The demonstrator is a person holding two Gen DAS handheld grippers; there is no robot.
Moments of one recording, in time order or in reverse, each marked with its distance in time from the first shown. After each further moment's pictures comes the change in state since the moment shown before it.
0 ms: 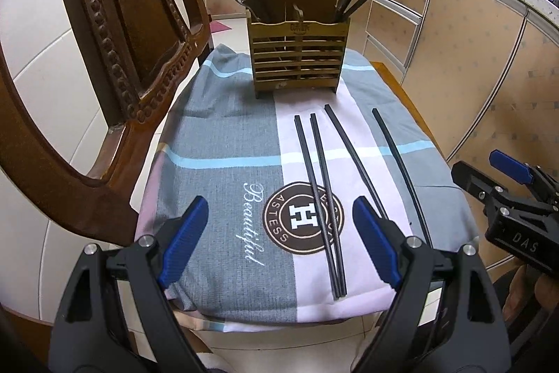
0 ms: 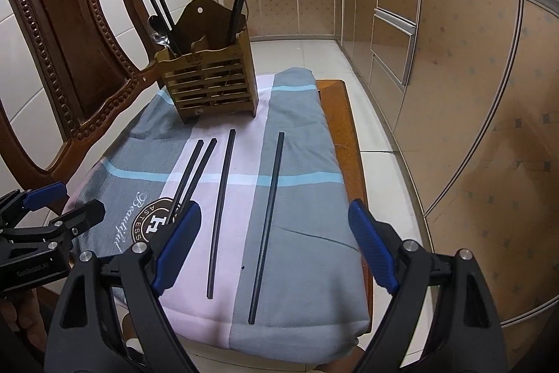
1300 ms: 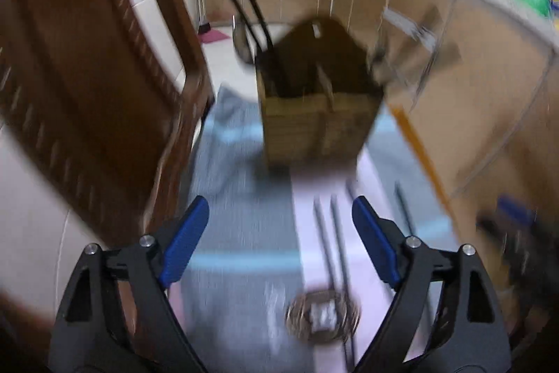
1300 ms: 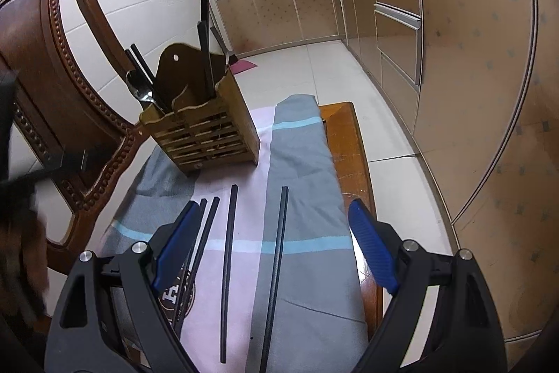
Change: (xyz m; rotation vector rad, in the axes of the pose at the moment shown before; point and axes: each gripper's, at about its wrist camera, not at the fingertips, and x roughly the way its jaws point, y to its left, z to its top) left arm 0.034 0.024 0.100 0.014 0.014 0.002; right arm 0.032 -0.032 0.063 0.125 -0.019 0.104
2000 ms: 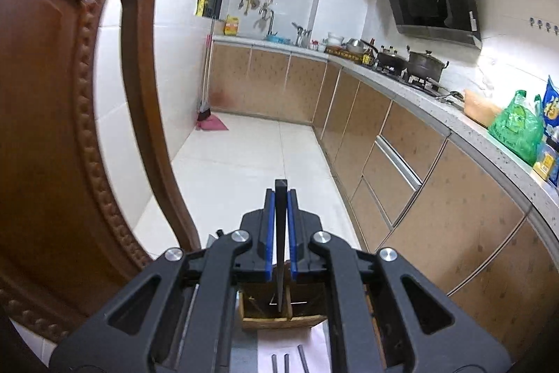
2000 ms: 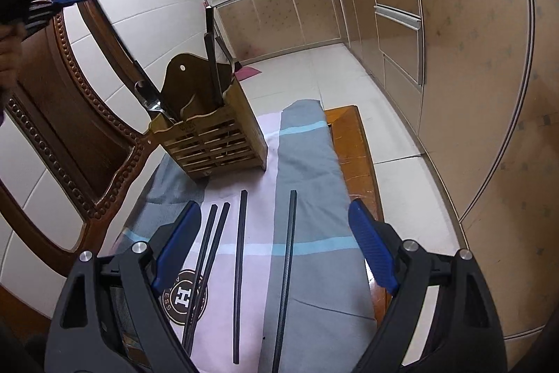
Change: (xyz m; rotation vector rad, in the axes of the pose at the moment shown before) left arm -0.075 0.017 0.219 -0.167 -0.361 -0.064; right arm -0.009 -0.001 0.002 0.042 -0.032 0.038
